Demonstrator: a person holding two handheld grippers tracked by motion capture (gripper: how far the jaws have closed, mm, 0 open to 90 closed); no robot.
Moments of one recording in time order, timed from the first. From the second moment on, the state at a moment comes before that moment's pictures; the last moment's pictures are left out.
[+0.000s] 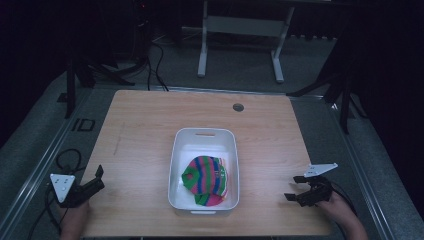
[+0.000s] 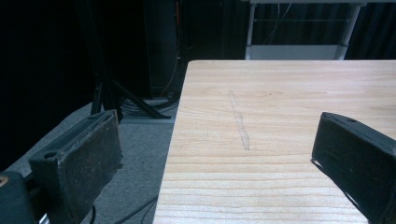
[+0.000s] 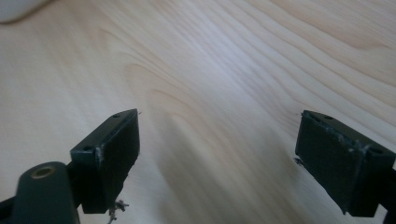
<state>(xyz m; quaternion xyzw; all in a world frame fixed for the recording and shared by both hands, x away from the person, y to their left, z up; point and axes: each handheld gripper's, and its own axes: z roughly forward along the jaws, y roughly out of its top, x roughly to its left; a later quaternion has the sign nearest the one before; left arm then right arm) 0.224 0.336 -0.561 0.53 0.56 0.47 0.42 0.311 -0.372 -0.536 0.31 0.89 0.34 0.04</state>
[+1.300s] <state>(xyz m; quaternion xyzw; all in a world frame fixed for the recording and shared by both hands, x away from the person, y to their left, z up) 0.225 0.335 -0.561 0.55 0.56 0.46 0.42 0.340 -0.207 -0.432 0.14 0.93 0.34 0.03</state>
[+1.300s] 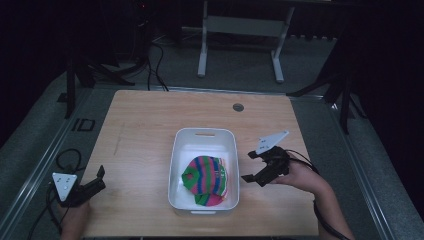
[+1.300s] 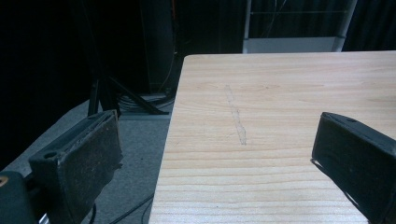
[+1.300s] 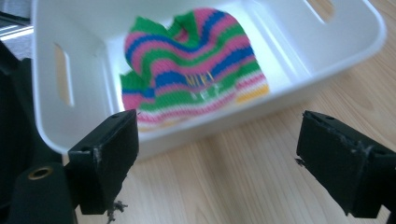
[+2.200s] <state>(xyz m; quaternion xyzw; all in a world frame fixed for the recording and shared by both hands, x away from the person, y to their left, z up) 0.226 0.335 -0.561 0.55 0.56 0.46 0.42 0.349 -0.102 -0.478 0.07 0.96 0.26 -0.03</state>
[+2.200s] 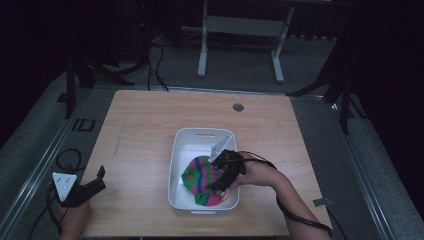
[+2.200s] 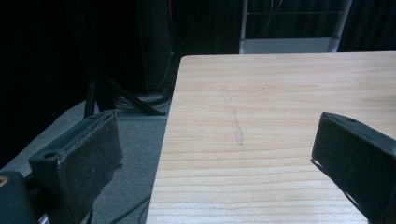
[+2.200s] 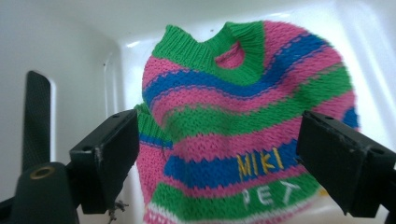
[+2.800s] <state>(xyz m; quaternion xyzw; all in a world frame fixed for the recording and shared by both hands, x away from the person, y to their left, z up) 0.226 0.336 -0.561 0.55 0.56 0.46 0.42 0.341 -0.085 -0.499 0.05 0.98 0.17 0.02</state>
